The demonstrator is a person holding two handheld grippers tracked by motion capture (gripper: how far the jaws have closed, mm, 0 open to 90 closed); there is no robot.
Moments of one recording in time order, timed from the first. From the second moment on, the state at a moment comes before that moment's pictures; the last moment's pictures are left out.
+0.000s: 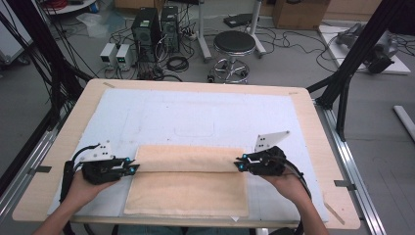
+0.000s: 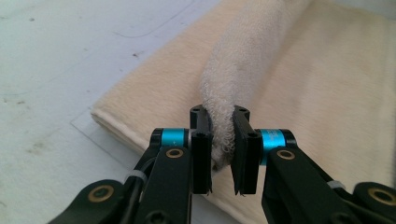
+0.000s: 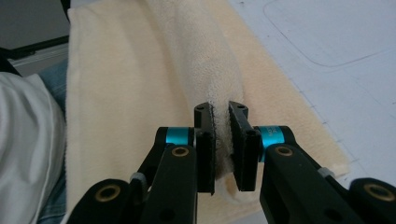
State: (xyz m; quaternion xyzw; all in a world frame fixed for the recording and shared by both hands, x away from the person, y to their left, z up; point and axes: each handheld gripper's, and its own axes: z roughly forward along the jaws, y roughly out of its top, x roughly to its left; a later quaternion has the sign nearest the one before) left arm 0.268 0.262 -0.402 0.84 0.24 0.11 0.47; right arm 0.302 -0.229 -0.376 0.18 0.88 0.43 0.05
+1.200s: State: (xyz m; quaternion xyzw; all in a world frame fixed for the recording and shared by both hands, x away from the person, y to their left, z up) left arm 0.259 0.267 -0.391 0.84 0.23 0.08 0.49; right arm 0.313 -0.232 -0.396 0.23 0.89 0.39 0.08
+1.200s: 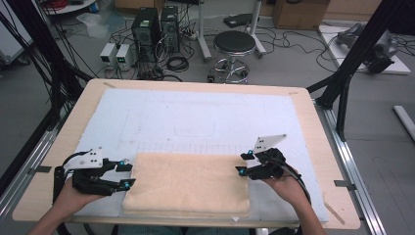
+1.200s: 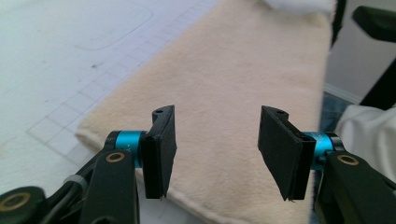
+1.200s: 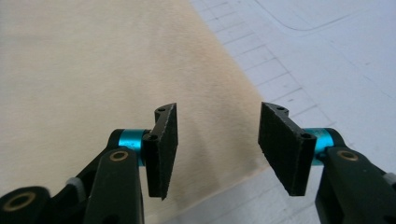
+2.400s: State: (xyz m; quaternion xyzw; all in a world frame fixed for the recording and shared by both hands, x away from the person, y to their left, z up) left arm 0.403 0.229 -0.411 0.79 0.40 0.17 0.43; right arm 0.414 -0.231 -0.399 0.30 0.87 0.39 0.09
